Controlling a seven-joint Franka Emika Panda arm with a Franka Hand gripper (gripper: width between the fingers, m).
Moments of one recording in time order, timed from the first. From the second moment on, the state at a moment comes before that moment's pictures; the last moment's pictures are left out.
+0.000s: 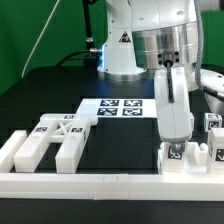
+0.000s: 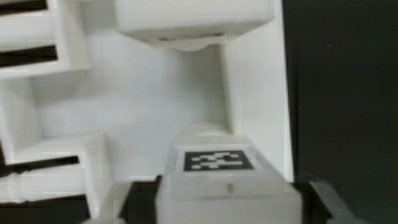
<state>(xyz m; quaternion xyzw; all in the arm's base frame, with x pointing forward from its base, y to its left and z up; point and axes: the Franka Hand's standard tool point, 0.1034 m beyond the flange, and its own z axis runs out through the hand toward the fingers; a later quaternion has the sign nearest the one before) 0.648 0.058 0.071 -0.66 0.75 0.02 0.08</state>
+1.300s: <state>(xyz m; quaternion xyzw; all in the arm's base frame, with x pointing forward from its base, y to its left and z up) 0.652 0.054 0.071 -0.97 0.25 -0.05 0.05</state>
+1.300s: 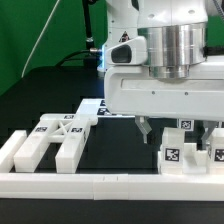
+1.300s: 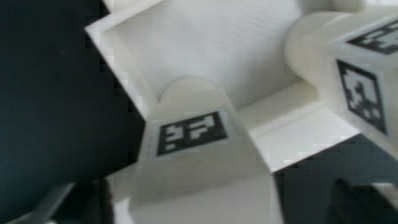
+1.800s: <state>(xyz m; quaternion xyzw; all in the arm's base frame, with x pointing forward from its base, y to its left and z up) 0.649 0.048 0.070 -0.88 0.48 -0.02 0.06</state>
